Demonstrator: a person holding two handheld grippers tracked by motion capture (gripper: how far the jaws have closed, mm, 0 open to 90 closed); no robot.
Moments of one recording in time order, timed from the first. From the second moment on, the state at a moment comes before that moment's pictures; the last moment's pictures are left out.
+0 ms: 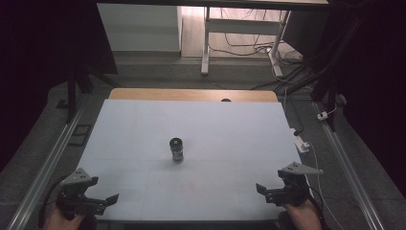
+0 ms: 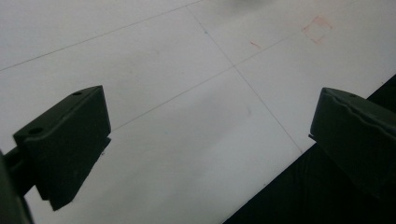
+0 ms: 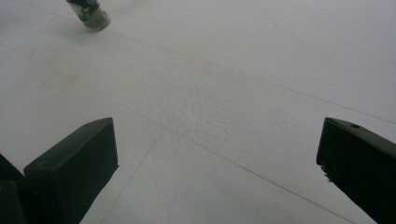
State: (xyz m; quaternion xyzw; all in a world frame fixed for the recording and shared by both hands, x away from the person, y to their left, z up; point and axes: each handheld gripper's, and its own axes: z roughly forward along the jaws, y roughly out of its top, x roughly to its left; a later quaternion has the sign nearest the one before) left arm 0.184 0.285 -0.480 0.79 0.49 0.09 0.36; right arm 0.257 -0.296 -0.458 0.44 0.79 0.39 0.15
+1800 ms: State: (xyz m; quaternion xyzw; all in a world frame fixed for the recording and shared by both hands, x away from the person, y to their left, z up) left arm 0.235 0.248 -0.483 0.80 0.40 0.09 0.44; right arm 0.259 -0.293 -0.460 0.43 0.81 0.37 0.14
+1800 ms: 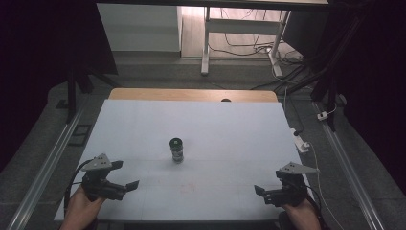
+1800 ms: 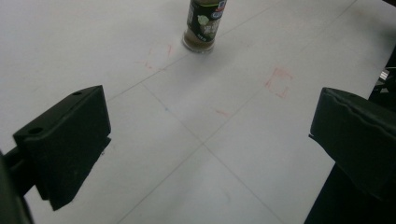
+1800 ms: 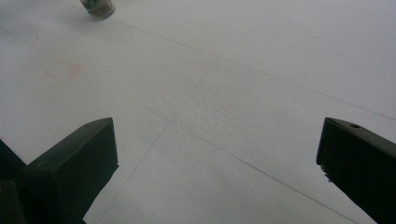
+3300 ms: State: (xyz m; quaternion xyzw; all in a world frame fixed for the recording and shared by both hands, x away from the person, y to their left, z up) left arm 0.336 0.155 -0.503 0.84 0.34 0.09 0.40; right arm 0.260 -0.291 -0.461 0.43 0.82 0.37 0.13
